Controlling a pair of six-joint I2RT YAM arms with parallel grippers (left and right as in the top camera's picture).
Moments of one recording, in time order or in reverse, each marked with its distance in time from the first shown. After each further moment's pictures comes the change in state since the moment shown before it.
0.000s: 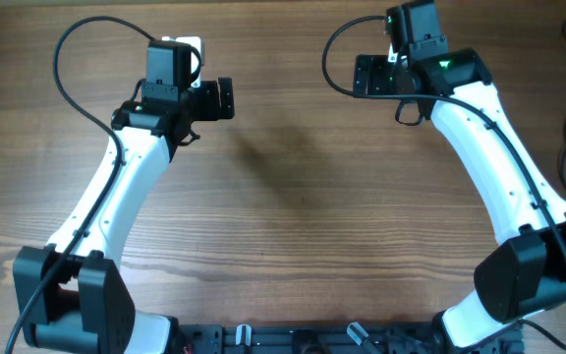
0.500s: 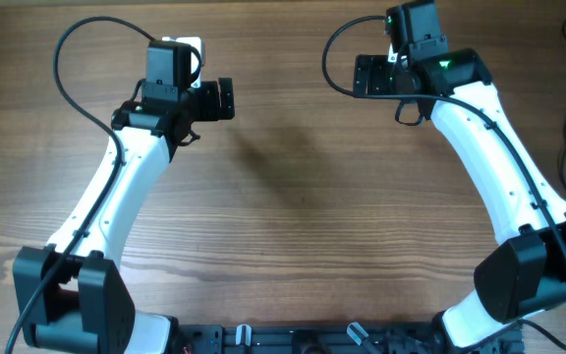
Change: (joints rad) left arm 0.000 -0.001 0.000 -0.002 0.005 0.000; right arm 0.000 0.000 0.000 0.000 0.000 0.000
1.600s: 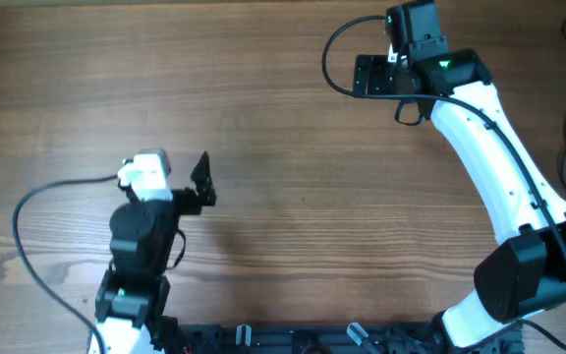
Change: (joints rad) left arm 0.028 -0.948 -0.964 0.610 -0.012 -0.072; right arm 0.000 0.000 0.000 0.000 0.000 0.000
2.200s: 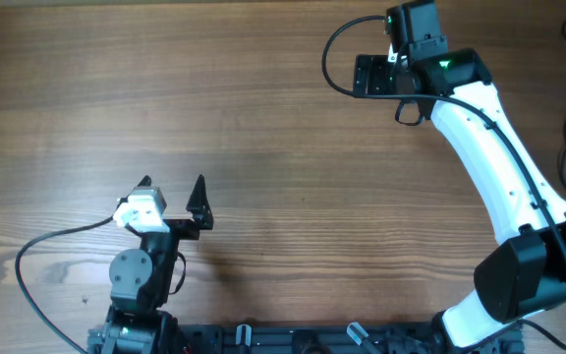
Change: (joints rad) left arm 0.000 -0.374 -0.216 -0.003 -0.019 -0.007; right arm 0.000 0.000 0.000 0.000 0.000 0.000
